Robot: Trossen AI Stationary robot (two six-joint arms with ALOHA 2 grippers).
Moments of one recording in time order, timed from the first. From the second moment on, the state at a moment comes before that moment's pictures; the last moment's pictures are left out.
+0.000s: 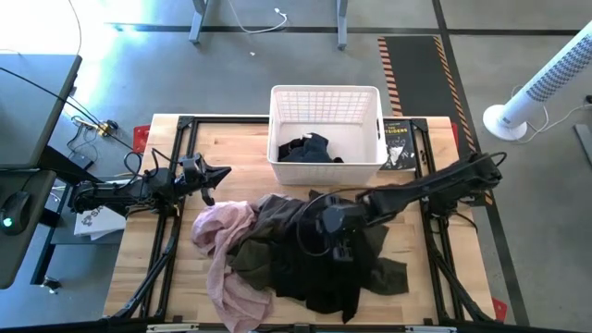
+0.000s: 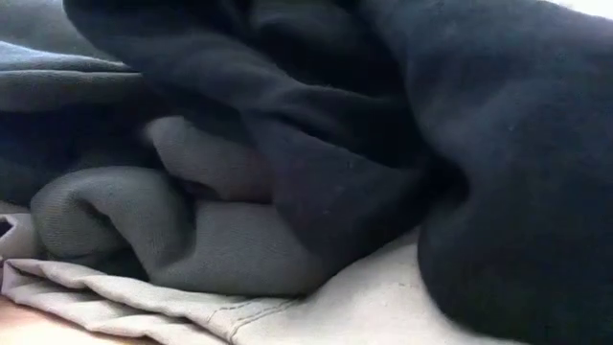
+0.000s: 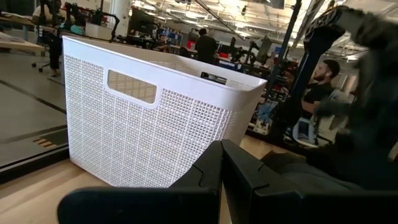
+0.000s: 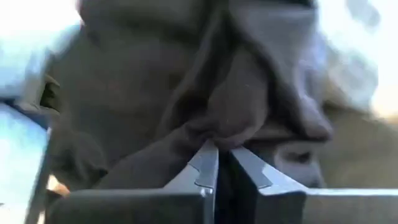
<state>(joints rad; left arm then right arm) 0.03 0.03 0.01 0.10 -0.38 -0.22 0.31 1.62 1.34 -0.69 0.01 0.20</state>
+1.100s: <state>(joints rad) 0.03 0.03 0.01 0.10 -0.38 -0.21 -0.21 1.56 2.11 -0.40 0.65 -0.55</state>
